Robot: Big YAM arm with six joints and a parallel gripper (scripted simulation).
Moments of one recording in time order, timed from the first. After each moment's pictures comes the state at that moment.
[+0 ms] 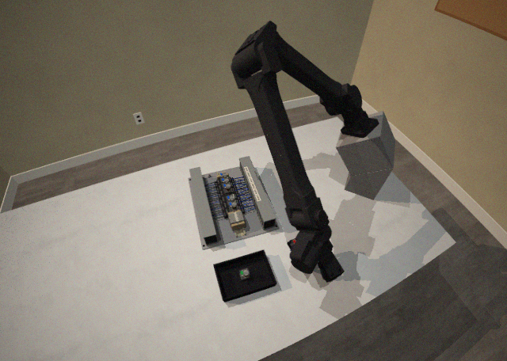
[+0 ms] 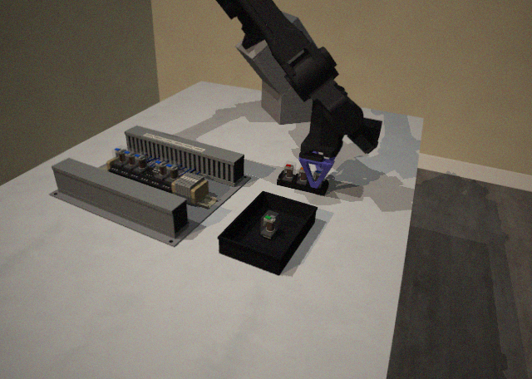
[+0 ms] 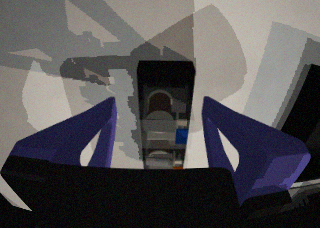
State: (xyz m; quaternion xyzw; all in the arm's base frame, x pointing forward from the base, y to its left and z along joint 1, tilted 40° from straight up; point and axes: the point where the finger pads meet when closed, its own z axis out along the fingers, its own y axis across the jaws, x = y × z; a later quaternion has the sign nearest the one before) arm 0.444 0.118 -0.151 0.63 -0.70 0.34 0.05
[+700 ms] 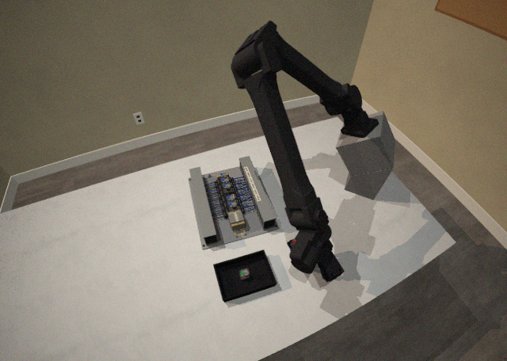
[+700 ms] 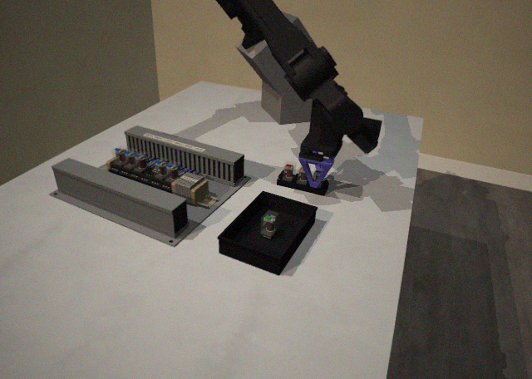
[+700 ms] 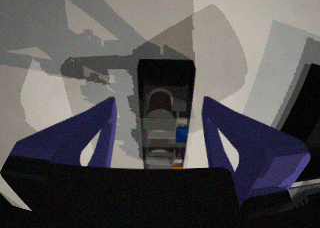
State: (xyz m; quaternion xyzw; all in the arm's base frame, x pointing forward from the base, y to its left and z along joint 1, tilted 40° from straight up) arm 0.443 0.118 -0.150 0.63 -0.70 0.34 0.05
